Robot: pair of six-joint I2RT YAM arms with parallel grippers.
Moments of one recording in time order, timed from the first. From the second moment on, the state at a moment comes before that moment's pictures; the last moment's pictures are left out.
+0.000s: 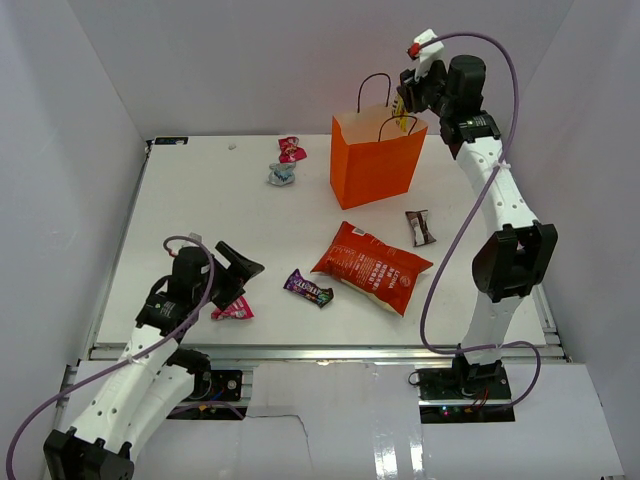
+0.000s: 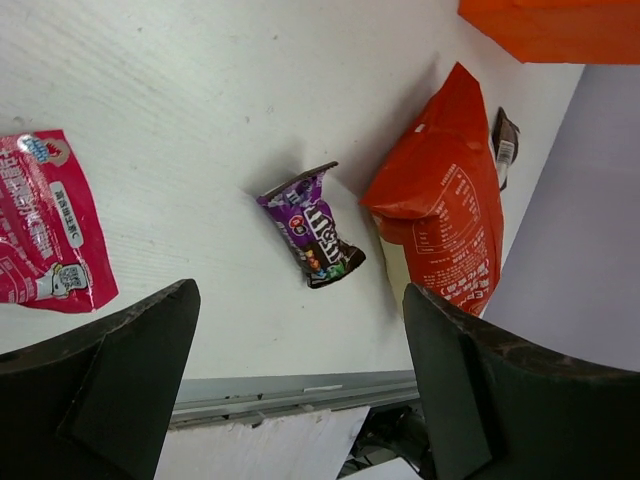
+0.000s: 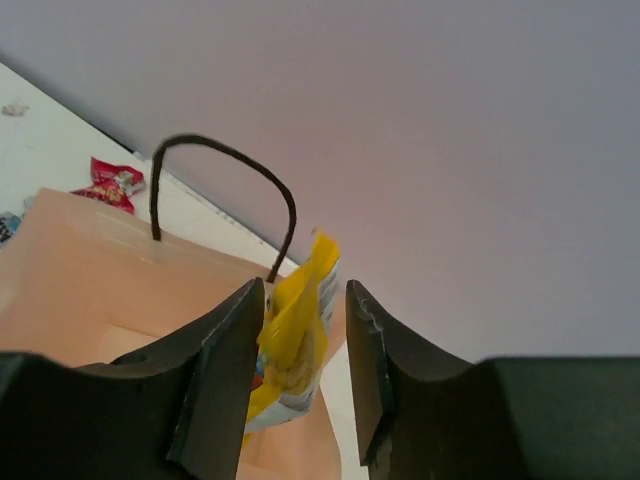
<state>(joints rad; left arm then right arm) -0.33 0.65 0.56 -0.56 0.09 -1.06 0.21 1.91 2.02 -0.19 -0.32 -0.34</state>
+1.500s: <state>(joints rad) -0.33 1.09 0.66 -0.94 -0.23 -1.44 0.14 1.19 1.17 -0.76 -0.97 -0.73</state>
